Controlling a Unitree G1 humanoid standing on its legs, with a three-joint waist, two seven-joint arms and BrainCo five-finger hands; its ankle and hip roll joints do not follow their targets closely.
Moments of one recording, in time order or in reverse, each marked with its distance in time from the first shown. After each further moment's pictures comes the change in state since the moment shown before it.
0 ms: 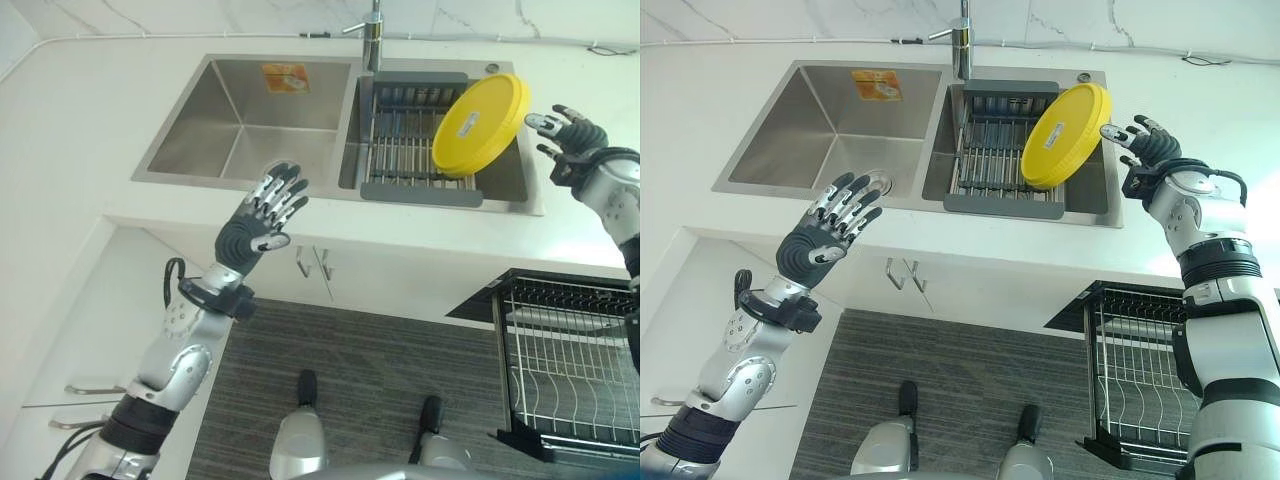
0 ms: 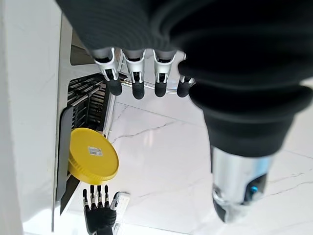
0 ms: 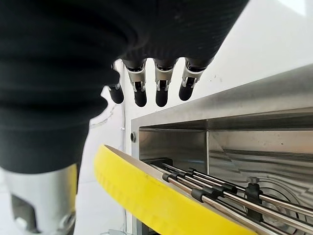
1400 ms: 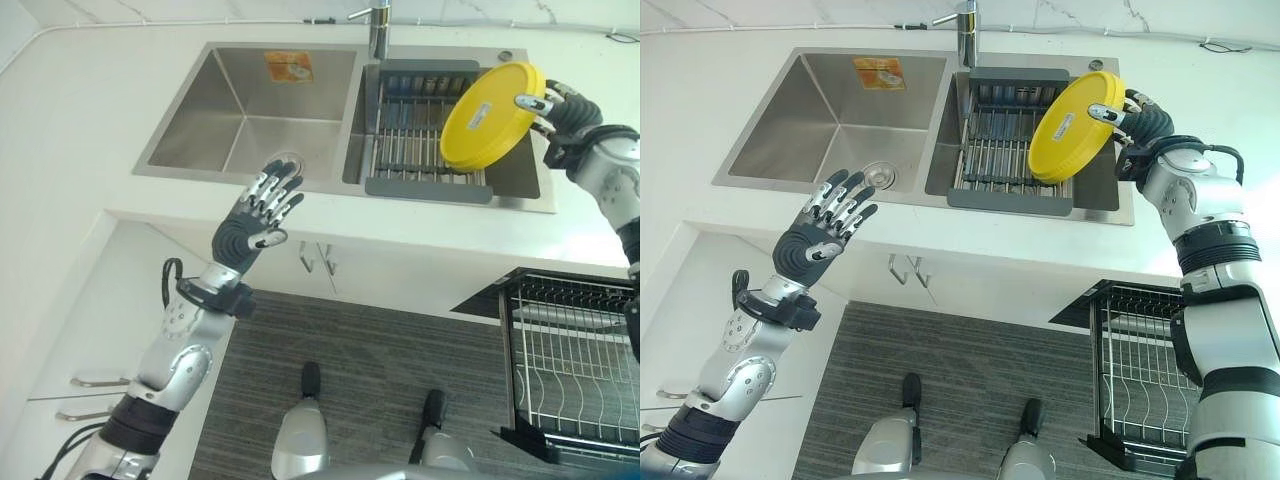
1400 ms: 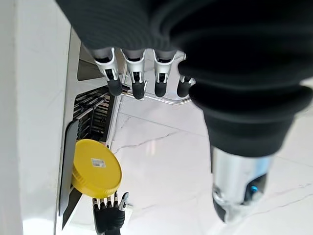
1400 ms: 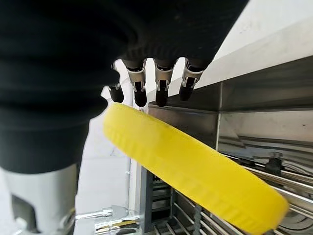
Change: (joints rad) left arm 0.000 0.000 0.000 0.000 0.000 -0.018 0.035; right arm -0.080 0.004 0.070 -0.031 -0.017 0.007 0.001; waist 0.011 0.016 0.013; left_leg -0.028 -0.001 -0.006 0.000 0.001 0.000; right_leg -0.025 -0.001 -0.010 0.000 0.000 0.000
